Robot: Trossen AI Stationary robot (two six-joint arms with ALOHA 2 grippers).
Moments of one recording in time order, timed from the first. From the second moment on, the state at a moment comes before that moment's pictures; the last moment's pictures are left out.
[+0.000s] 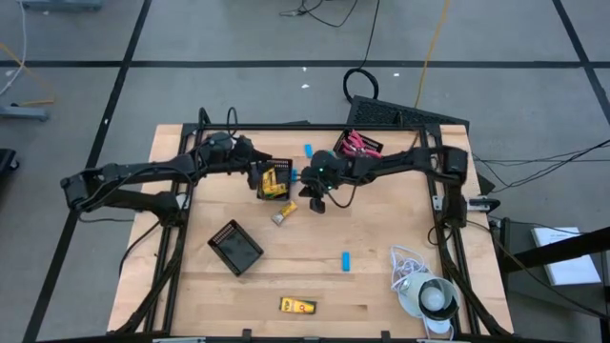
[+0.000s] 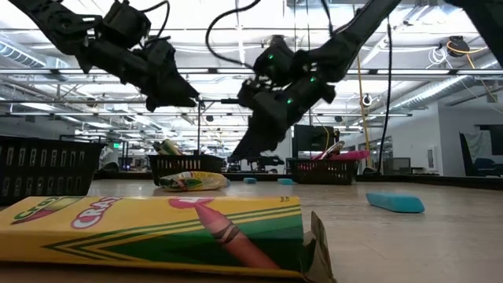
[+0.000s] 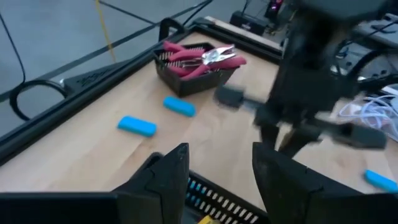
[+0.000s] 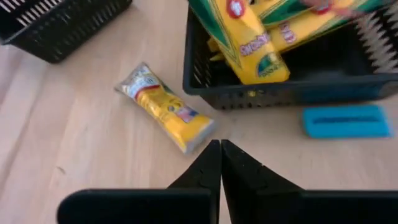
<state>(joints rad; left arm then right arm) 0.50 1.12 0.52 0.25 0.23 -0.15 -0.25 1.93 1.14 0.09 -0.32 -0.02</state>
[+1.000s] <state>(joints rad) 0.41 1.12 0.52 0.19 0.29 -0.14 -0.24 2.10 1.49 -0.24 -0.36 -0.10</state>
